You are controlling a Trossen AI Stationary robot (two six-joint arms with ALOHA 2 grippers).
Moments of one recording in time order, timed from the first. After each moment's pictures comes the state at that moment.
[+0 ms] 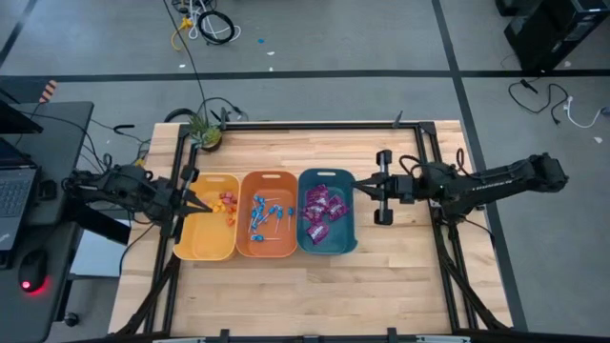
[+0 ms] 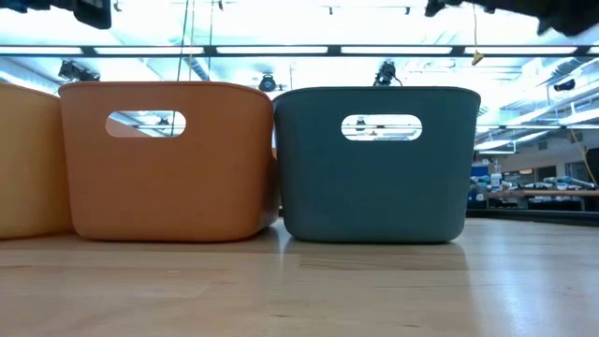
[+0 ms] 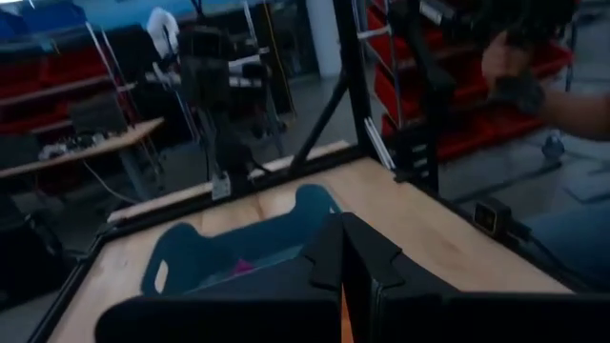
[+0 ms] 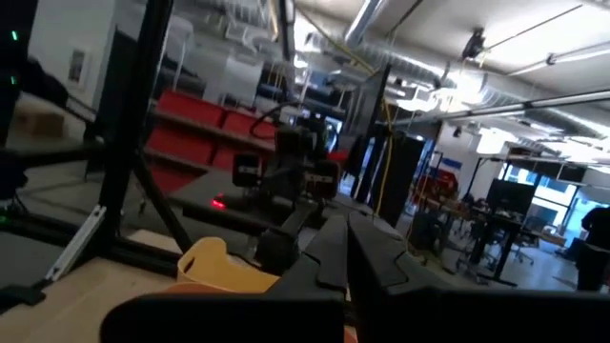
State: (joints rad) left arm -0.24 0.15 0.53 -0.42 0.03 0.21; right arm 0.05 0.95 0.50 0.70 0.03 -0.31
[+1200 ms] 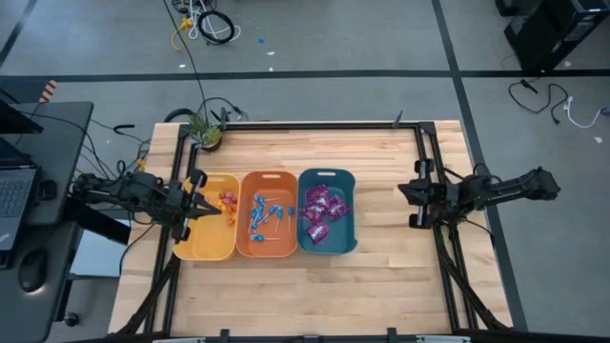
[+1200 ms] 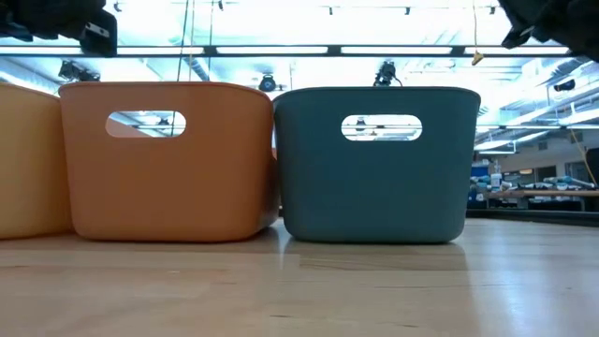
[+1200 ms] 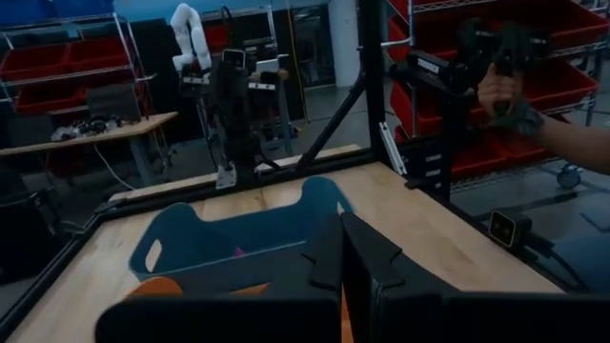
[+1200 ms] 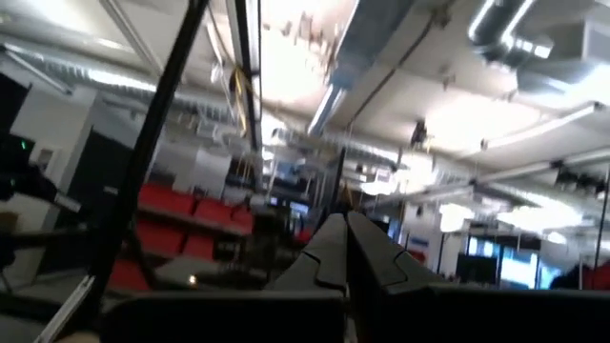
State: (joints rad) left arm -0.24 0.08 0.34 -0.26 -0.02 0.13; right arm 0.15 0.30 0.01 0.83 0.14 -0.35
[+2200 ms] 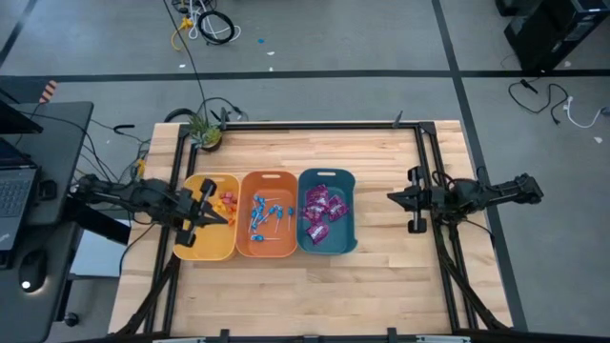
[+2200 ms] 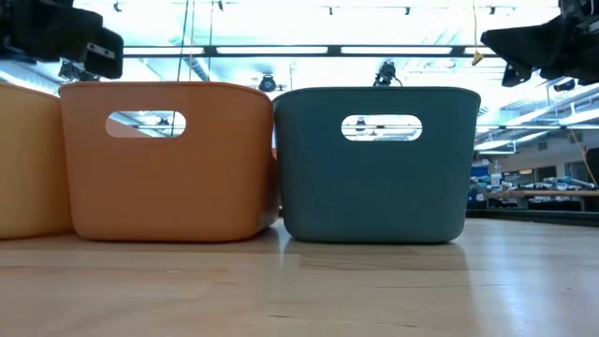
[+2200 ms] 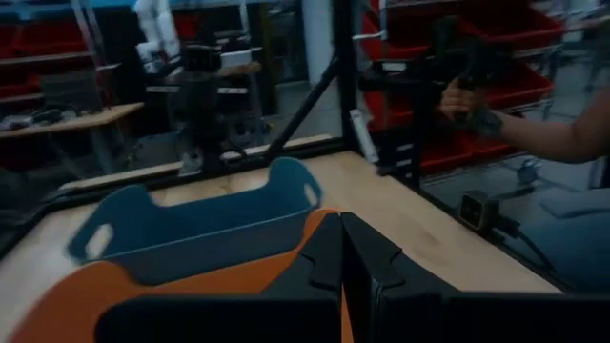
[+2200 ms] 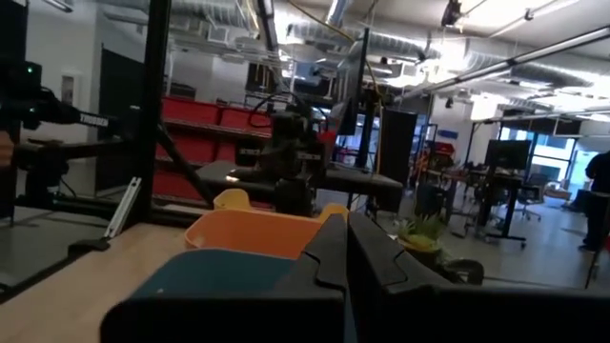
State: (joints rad) left arm -0.24 0.08 0.22 -0.16 0.06 0.09; right arm 0.20 0.01 0.01 0.24 0.22 -0.19
